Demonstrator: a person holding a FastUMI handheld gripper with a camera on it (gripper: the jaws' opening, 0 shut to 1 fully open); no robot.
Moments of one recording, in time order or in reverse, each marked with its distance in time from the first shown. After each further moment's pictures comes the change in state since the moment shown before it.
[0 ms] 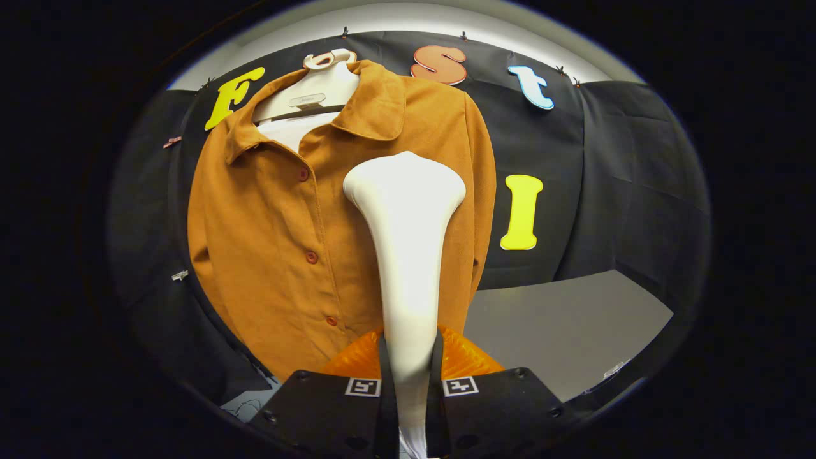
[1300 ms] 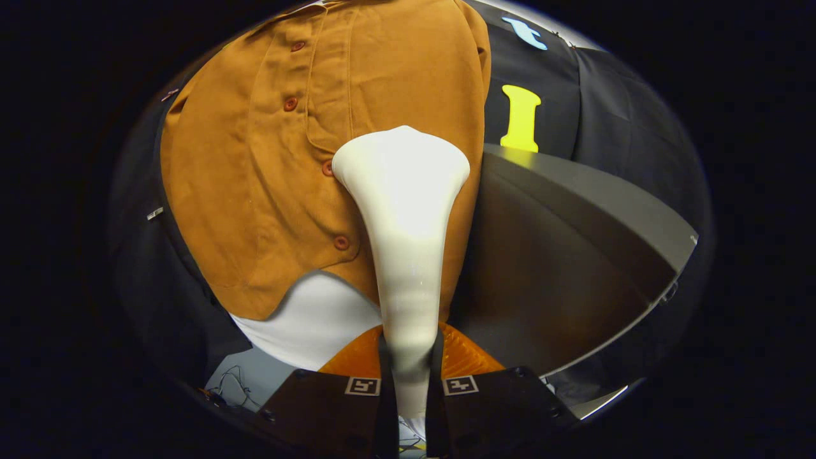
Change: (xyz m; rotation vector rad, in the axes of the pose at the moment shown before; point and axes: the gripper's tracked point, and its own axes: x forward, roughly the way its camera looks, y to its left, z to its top) arm 0.019 -0.007 -0.259 -0.002 0.304 -0.036
